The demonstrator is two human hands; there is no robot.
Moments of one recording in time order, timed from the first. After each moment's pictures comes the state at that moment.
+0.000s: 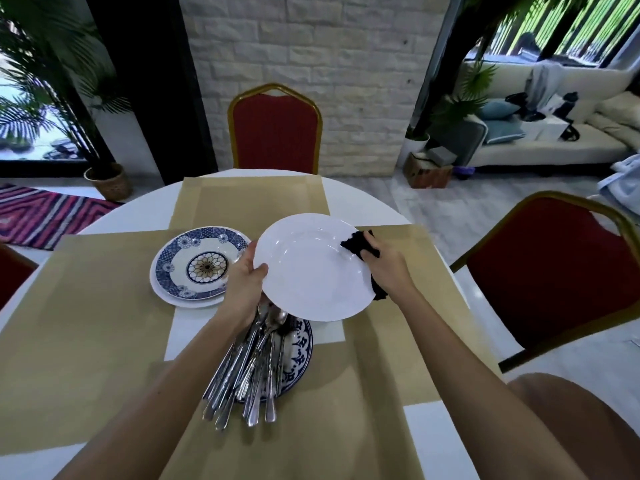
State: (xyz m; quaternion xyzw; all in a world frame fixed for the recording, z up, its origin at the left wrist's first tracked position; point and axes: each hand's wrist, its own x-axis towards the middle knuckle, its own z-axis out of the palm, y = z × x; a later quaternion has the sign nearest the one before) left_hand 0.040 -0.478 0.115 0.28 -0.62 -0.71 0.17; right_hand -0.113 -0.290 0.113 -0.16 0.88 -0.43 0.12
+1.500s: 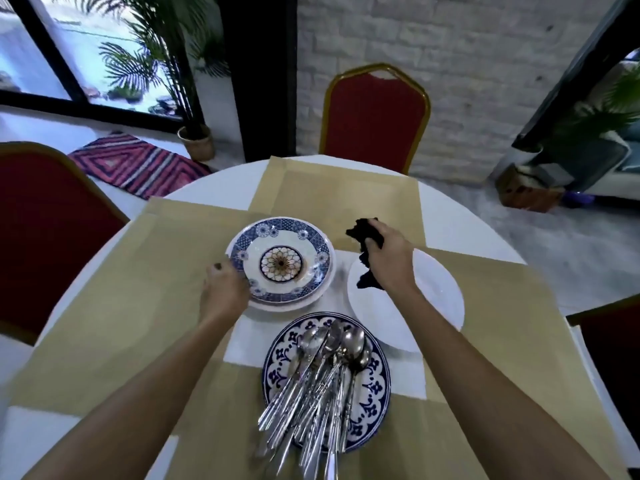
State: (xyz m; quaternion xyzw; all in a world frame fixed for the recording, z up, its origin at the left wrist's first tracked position) left_hand 0.082 -0.645 0.020 0.54 -0.80 -0.24 0.07; right_hand -0.125 -0.480 0.069 -0.27 0.86 -0.43 0.08
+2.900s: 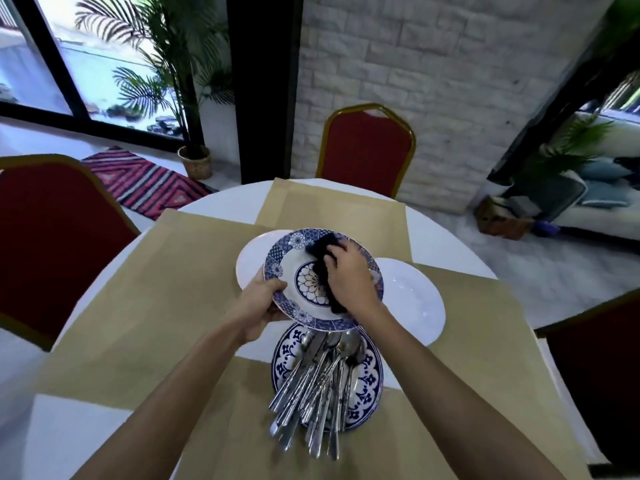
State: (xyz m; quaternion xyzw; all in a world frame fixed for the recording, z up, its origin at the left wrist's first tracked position) left_hand 0.112 -0.573 0.120 0.37 -0.48 -0.78 0.15; right_hand -0.029 -0.492 0.121 -0.39 0.88 -0.27 0.07
